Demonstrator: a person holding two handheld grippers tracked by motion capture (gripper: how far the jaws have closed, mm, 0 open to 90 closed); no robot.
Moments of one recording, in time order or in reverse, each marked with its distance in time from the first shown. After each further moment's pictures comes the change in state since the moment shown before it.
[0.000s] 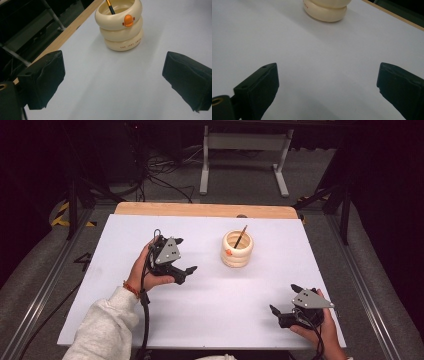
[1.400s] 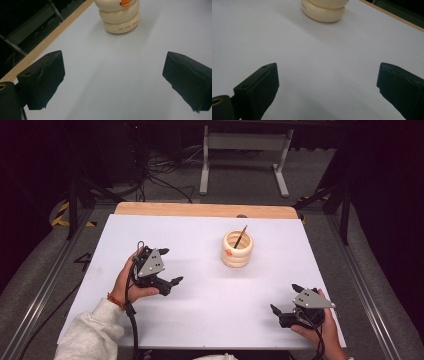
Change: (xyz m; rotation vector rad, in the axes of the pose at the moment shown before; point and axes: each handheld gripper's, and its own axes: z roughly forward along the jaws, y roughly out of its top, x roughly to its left) left arm -0.010 -0.035 -0.029 0.020 0.012 -0.012; right arm -0.001 0.000 -0.001 -0.002 -0.007 0.002
